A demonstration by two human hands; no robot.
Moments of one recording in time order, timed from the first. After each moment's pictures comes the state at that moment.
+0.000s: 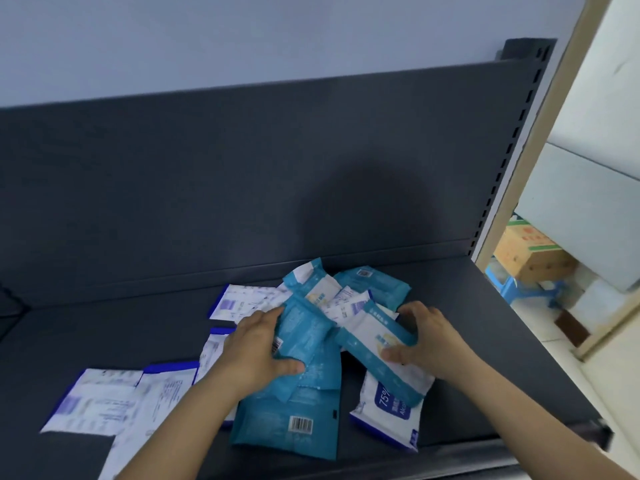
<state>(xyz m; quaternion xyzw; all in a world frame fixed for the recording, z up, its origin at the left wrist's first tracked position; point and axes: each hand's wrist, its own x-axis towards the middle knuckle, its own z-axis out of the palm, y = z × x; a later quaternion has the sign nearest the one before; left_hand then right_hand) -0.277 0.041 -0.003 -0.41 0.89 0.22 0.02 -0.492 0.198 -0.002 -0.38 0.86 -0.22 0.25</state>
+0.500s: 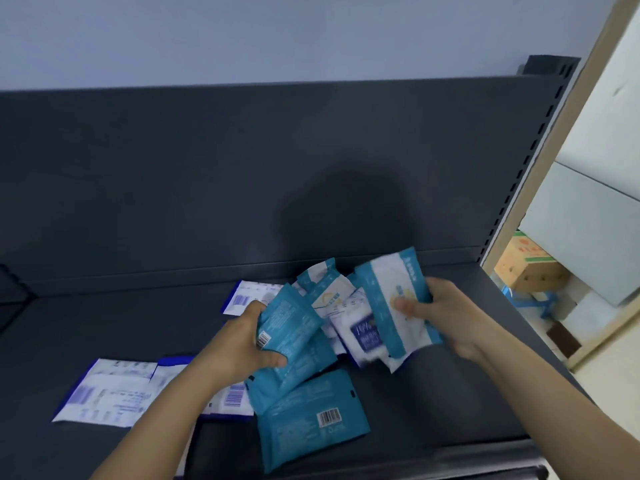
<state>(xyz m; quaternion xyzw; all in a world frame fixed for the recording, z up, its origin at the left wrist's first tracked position) -0.238 0.016 0.009 -0.42 0.81 0.41 -0.04 -0.483 0.177 0.041 -0.30 0.70 -0.52 0.39</state>
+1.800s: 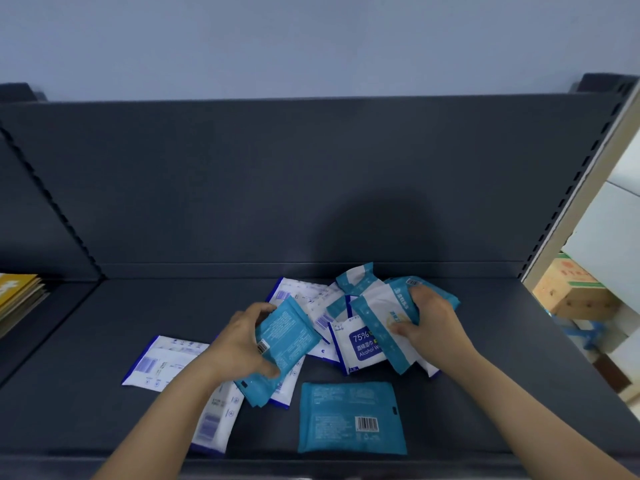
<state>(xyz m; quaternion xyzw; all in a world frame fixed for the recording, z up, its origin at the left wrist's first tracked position) -0.180 -0.001 0.003 -0.47 0.79 0.38 -0.05 -0.430 0.145 0.021 -0.49 0.81 -0.31 0.10</state>
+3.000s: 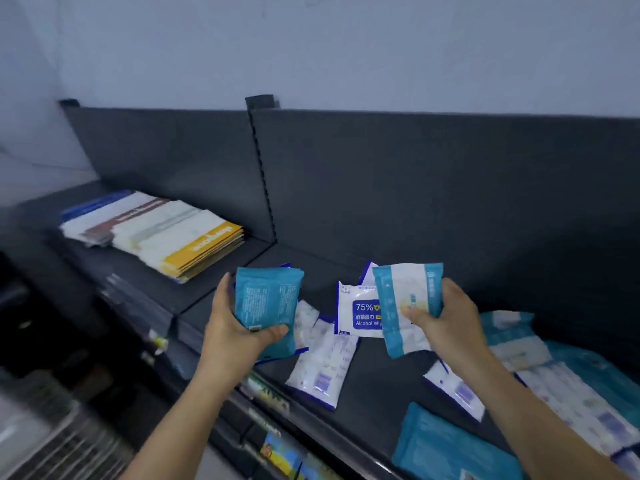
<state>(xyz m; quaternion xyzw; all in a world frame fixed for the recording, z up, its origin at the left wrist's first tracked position) -0.047 0.072 0.036 -0.63 0.52 0.29 -0.50 -0.324 0.056 0.050 -0.58 0.61 -0.47 0.27</state>
